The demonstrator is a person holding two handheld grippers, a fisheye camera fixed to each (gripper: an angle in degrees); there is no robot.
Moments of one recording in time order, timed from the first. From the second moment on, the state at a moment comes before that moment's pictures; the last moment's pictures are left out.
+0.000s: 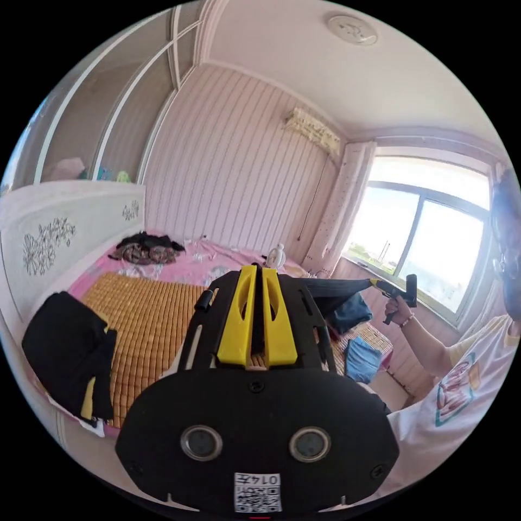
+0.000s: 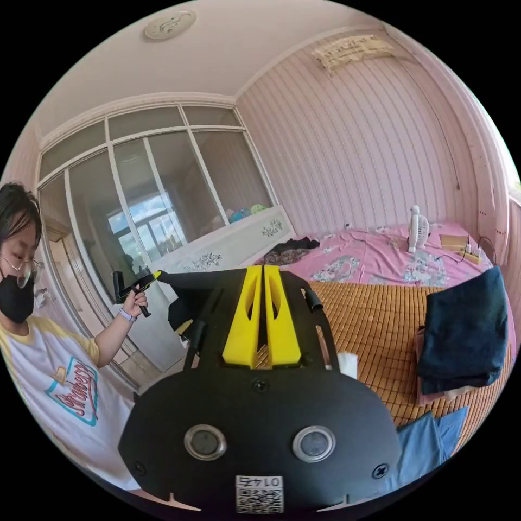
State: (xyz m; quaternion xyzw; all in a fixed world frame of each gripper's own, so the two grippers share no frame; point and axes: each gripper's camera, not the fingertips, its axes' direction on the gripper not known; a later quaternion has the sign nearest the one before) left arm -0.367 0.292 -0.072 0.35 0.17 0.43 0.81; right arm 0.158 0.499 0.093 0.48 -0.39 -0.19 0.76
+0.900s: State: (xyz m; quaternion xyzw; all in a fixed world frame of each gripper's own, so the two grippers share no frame) left arm -0.252 0.175 -0.072 0.37 0.10 0.39 0.84; right arm 0.209 0.361 0.038 0.53 -0.40 -0.11 0.74
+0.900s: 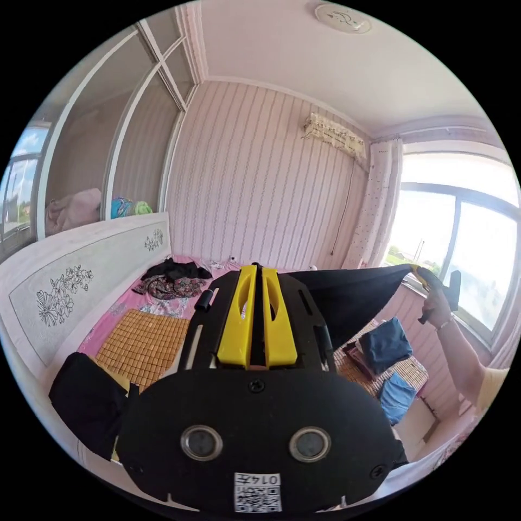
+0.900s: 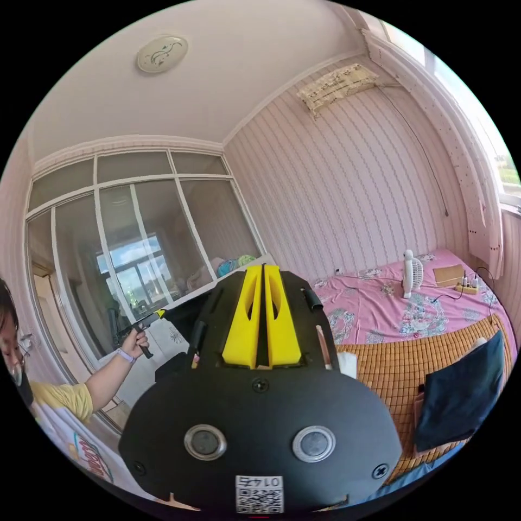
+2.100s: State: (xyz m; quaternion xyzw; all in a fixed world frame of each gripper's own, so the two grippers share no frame) left arm -0.395 0.153 0.356 -0.10 -0.11 0.31 0.94; right arm 0.211 0.357 0.513 0.06 -0.19 0.01 0.98
